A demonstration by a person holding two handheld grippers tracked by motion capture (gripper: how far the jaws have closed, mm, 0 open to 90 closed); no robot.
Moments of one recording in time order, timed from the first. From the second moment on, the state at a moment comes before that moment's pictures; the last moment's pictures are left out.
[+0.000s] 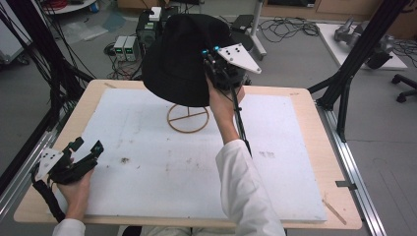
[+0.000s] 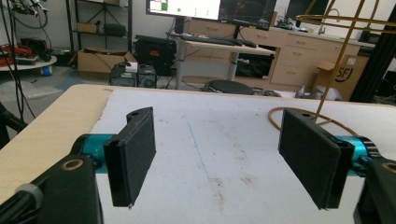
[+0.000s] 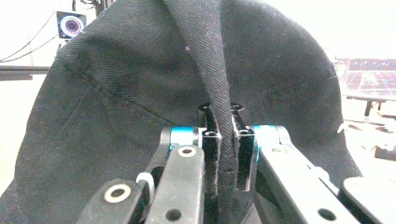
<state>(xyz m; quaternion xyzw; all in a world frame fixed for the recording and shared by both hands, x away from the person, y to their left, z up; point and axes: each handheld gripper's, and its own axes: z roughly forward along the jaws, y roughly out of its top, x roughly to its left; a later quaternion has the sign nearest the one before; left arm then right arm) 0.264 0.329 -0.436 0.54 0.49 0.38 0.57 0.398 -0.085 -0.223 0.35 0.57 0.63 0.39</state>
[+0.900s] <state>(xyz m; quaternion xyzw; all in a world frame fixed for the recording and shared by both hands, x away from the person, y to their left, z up) 0.261 0.323 -0.435 0.55 0.47 0.39 0.57 0.440 -0.048 -0.266 0.39 0.62 0.59 0.34</state>
